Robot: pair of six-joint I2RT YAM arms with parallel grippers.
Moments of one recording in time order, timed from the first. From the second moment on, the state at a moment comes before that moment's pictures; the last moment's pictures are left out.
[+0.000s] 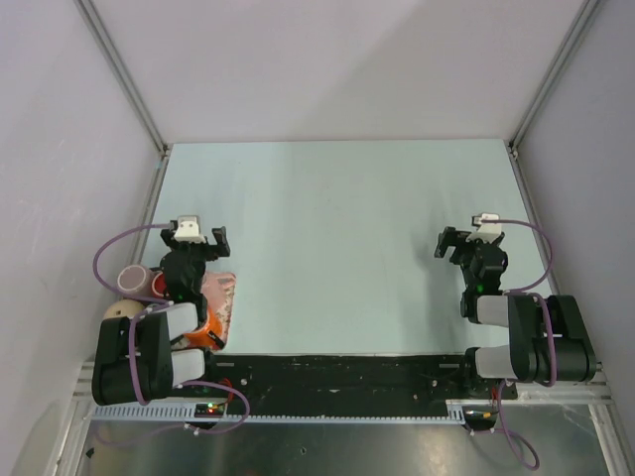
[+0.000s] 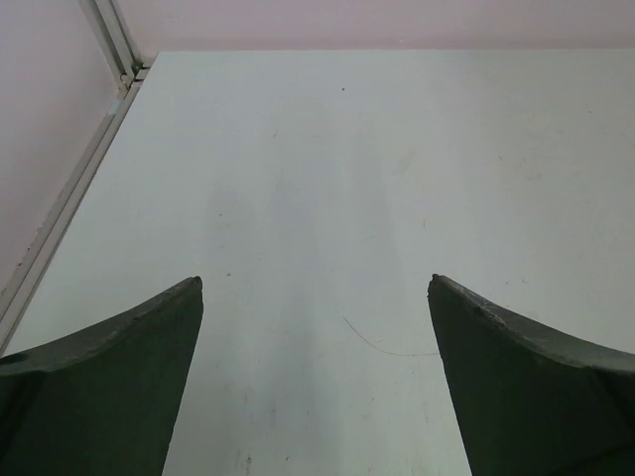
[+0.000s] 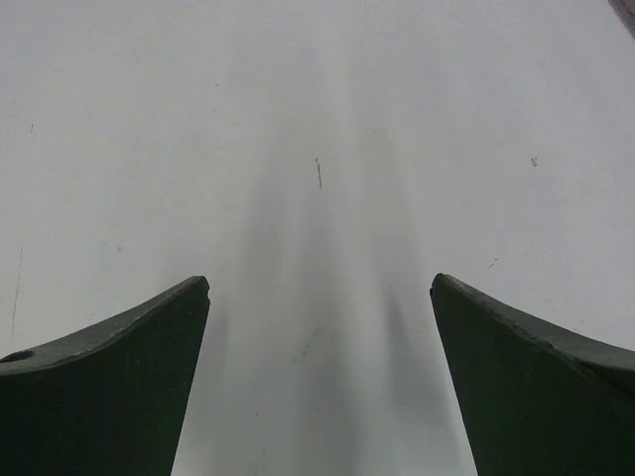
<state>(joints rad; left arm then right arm) 0.11 1.23 0.18 1.03 0.10 0.02 -0.02 1.36 0.22 0.95 0.02 0.09</state>
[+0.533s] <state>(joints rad) 0.10 1.05 0.52 0.44 0.28 0.11 -0.02 0.99 0.36 0.58 -0.13 0.13</state>
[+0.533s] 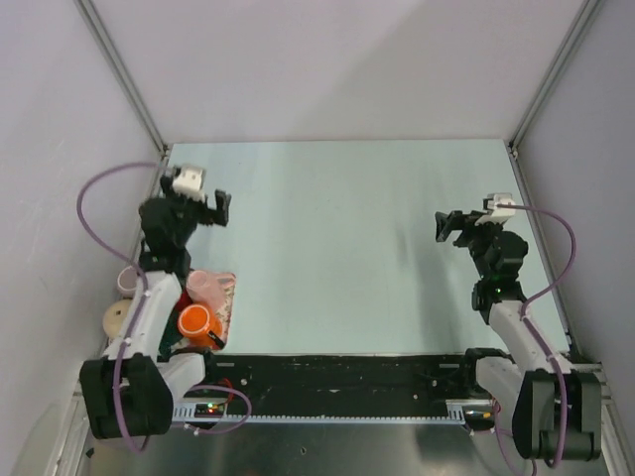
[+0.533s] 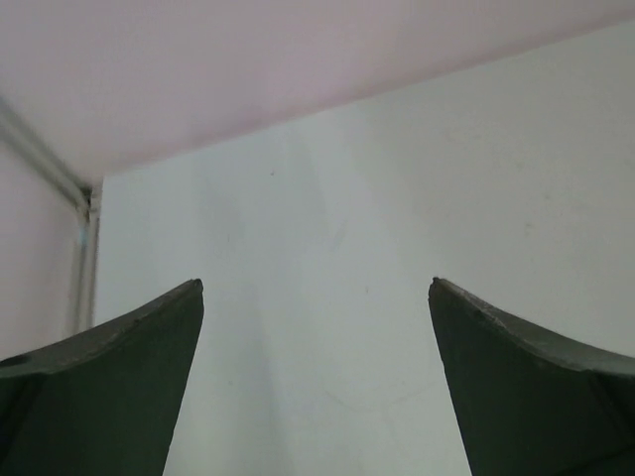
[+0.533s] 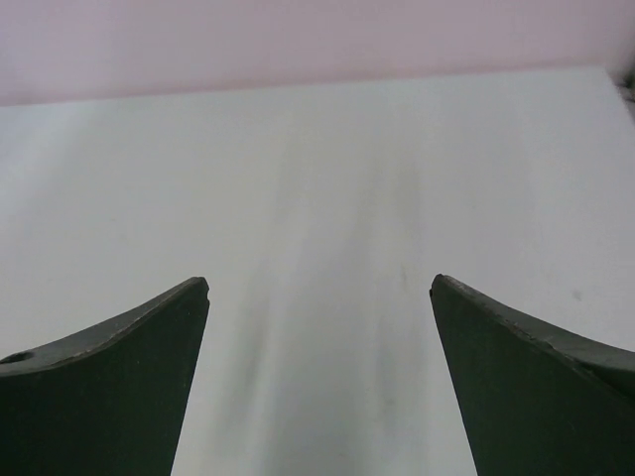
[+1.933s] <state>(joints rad) -0.40 1.75 1.19 -1.25 -0.21 0.98 0.34 0.75 0.44 0.04 -0.27 0.11</state>
